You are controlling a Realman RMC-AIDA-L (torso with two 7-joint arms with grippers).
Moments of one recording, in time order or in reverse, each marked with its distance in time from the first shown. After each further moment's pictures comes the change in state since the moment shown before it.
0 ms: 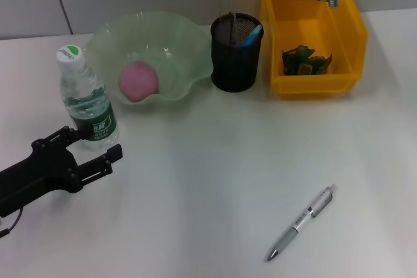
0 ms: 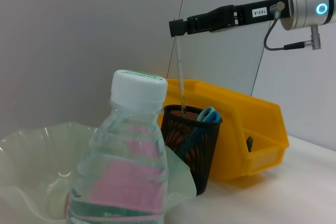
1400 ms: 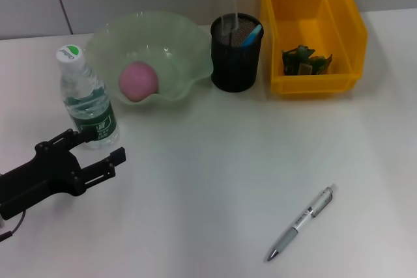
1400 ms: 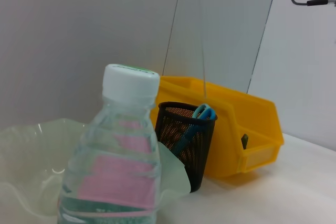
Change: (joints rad) left arm 0.001 -0.002 0.013 0.000 -0.001 0.000 -0.001; right arm -0.021 -0.007 0.106 -0.266 -0.135 -0.288 0.224
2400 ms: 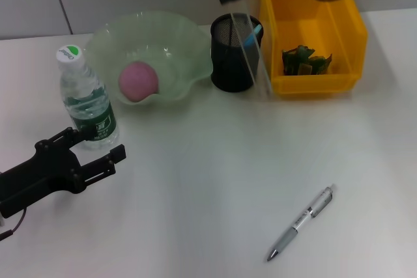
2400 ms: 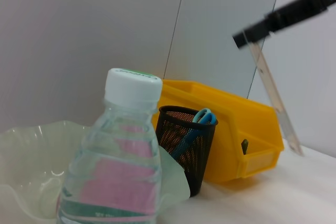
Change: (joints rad) left arm -0.001 0.003 0.015 0.002 -0.025 -0.001 -0.012; right arm 0.060 -0.084 0.014 -0.012 -0.190 -0.412 0.195
